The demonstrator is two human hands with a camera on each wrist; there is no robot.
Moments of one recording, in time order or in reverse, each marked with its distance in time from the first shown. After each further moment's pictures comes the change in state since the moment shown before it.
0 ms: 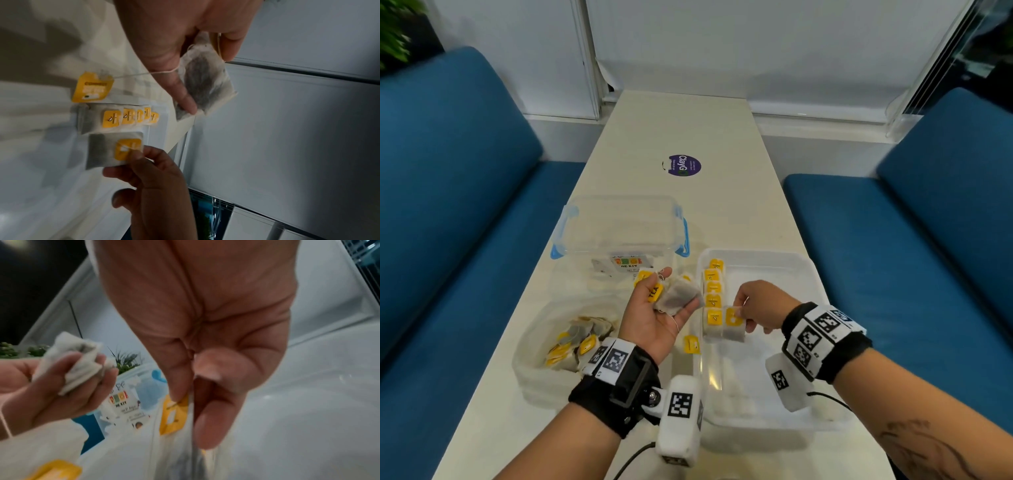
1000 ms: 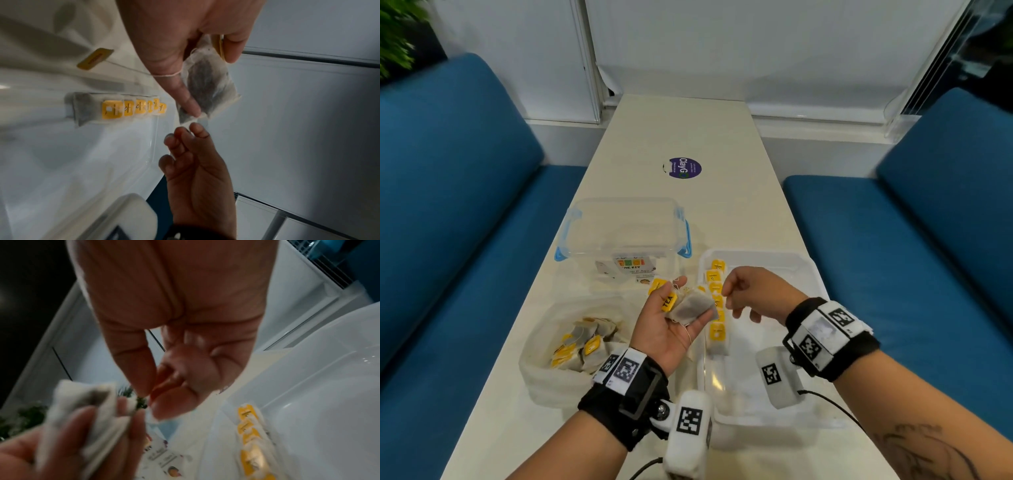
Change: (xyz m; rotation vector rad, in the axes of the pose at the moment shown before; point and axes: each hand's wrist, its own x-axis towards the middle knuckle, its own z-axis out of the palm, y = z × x) left_hand -0.017 -0.009 0.003 0.014 -0.037 -0.070; right_hand -0.016 -0.015 -0.006 0.403 0.015 -0.202
